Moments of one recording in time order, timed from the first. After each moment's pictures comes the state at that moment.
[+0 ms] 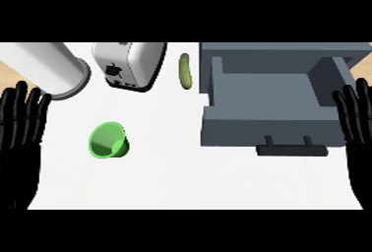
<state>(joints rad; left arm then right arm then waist) 0.03 0.09 0.02 -2.10 -0.02 0.03 0.03 0.01 -0.10 -0.03 -2.10 0.02 0.04 0.00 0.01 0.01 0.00</state>
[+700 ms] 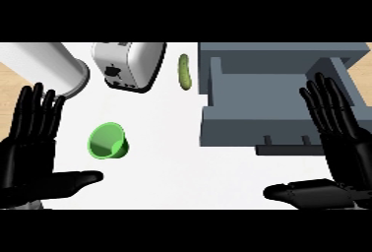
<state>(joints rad) 0.01 0.04 0.11 -1.94 0.17 0.01 0.04 -0.06 -0.11 0.01 -2.02 -0.03 0.11 0.09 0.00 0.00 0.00</state>
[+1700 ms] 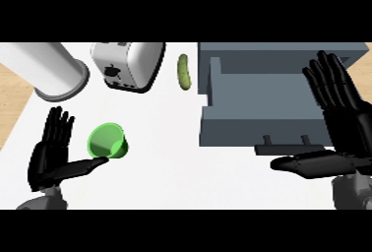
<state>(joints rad) -0.05 0.10 0.26 -1.33 0.15 -0.05 -0.28 -0.21 -0.15 -0.08 -1.88 -0.07 0.17 0.07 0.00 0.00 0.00</state>
